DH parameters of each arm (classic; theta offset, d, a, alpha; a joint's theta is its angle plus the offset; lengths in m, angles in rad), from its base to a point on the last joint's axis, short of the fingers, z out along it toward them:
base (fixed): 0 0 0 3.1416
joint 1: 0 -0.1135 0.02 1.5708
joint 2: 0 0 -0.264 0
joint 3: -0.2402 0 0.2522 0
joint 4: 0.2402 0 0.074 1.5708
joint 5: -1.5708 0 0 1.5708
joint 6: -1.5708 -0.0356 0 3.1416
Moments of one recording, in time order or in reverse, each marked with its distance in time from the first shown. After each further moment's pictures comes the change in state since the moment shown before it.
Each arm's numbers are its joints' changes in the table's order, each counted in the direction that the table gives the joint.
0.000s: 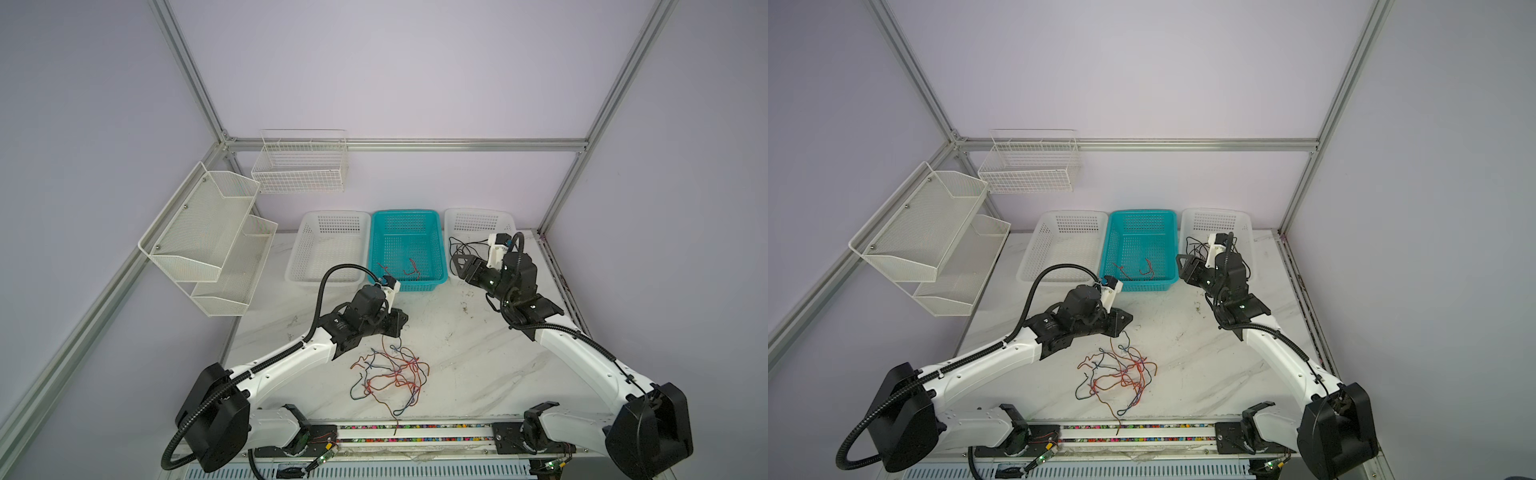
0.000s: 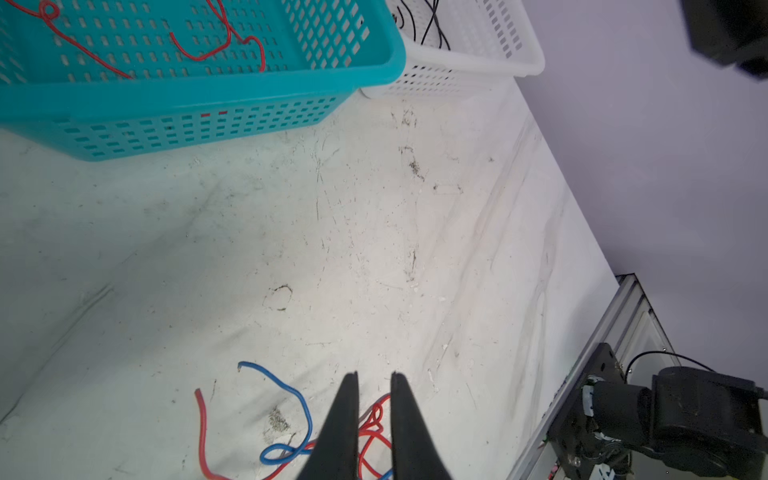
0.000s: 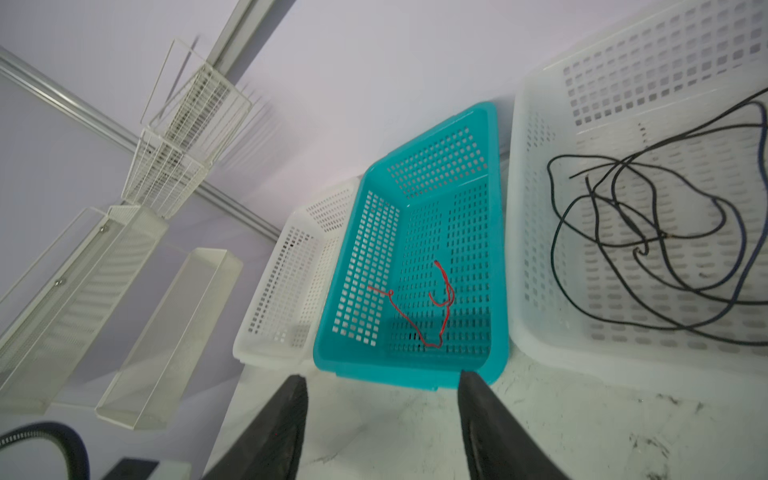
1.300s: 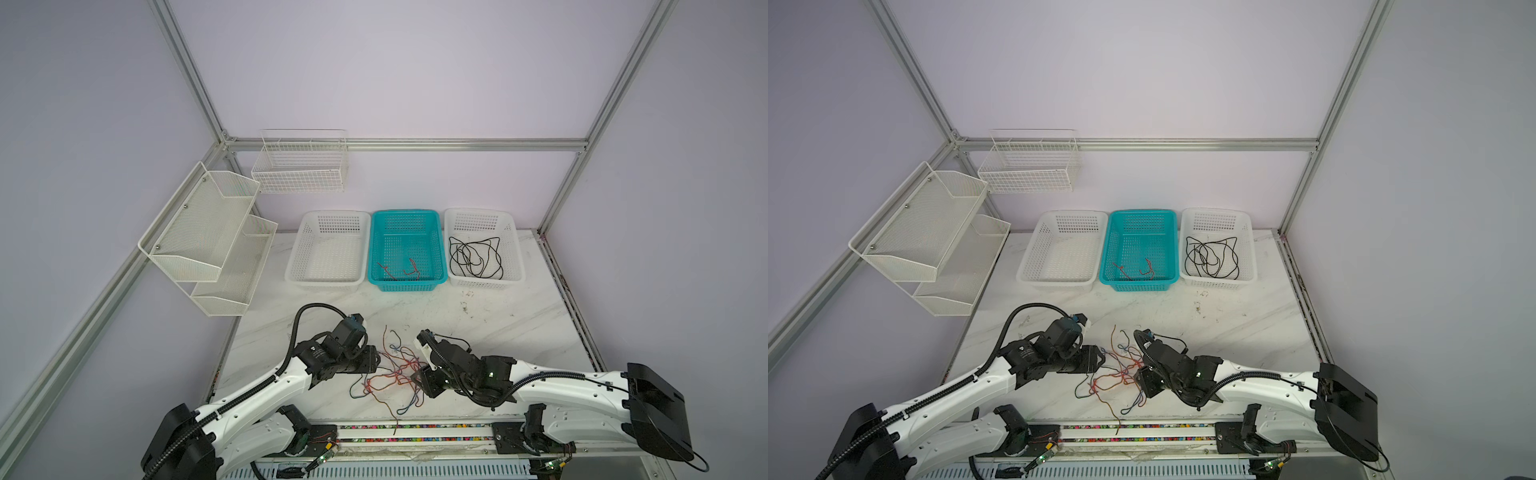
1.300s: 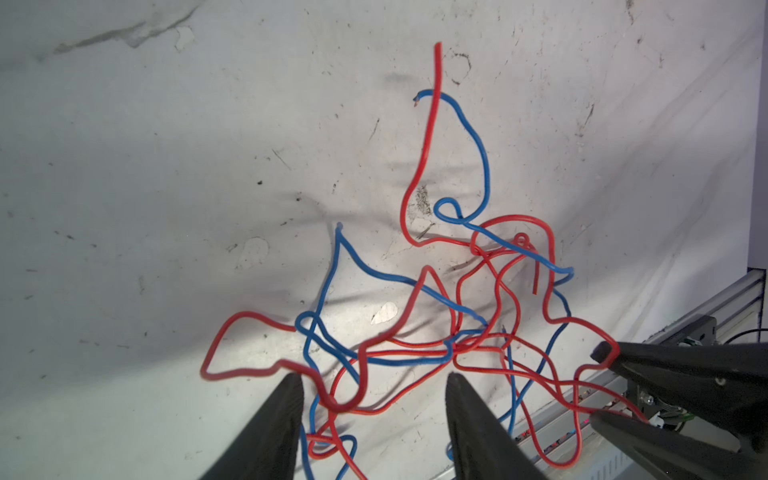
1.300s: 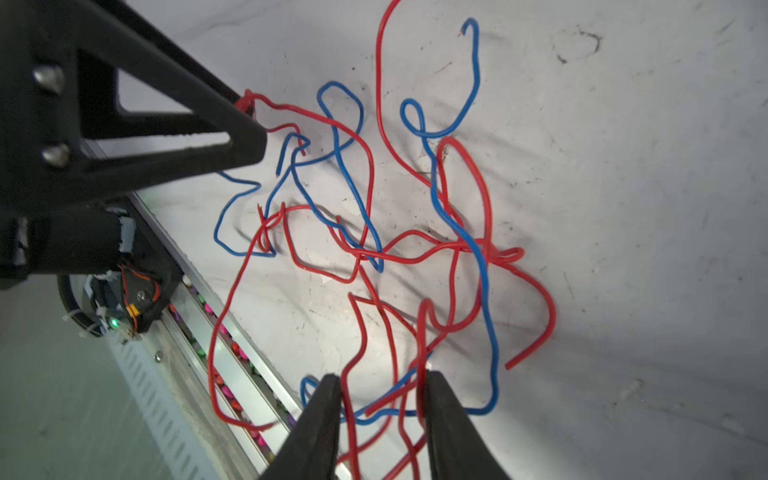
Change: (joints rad) left arm -0.010 -0.239 0.273 0.343 0.059 0.199; right arm -0.761 0.028 0.250 0.276 -0.198 0.026
